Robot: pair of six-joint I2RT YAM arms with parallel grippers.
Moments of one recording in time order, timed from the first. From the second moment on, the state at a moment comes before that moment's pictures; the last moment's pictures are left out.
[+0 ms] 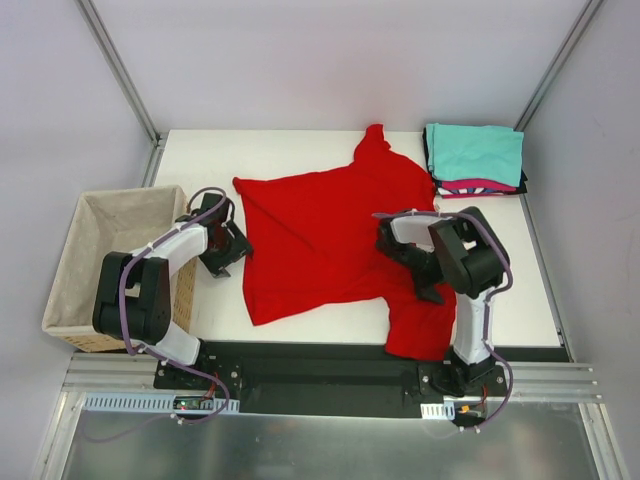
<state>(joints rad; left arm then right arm) -0.14 1.53 0.84 -0.57 0.02 -0.80 0.53 2.04 1.15 -1.39 0.76 0.73</state>
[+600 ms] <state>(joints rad) -0.13 1.40 0.85 -0.58 0.03 -0.79 0.65 1.85 1.36 -1.39 0.77 0.75</state>
